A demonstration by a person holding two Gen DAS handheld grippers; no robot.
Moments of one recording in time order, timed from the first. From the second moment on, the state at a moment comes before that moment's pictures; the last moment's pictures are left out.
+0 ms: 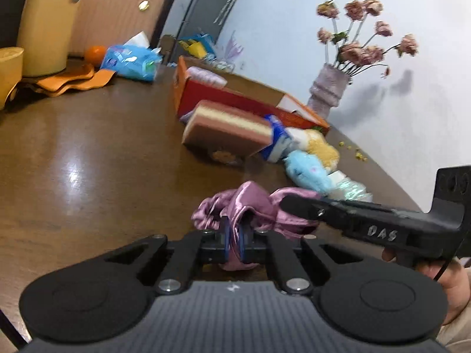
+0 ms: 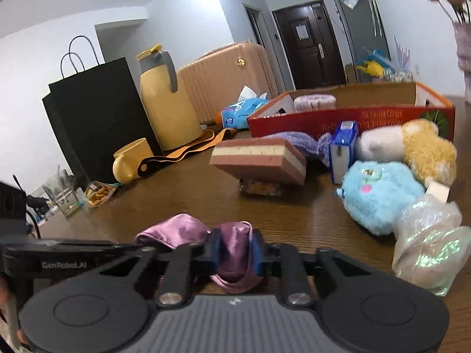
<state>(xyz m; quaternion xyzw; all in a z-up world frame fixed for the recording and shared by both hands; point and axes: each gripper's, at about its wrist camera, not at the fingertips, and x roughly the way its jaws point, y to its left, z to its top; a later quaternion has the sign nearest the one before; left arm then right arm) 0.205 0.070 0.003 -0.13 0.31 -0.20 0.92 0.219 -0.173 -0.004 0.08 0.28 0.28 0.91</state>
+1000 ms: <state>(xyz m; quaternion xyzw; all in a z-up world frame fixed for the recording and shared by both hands) 0.570 -0.106 0.110 -0.04 0.34 -0.26 0.90 0.551 -0.306 0.097 0.01 0.26 0.20 0.95</state>
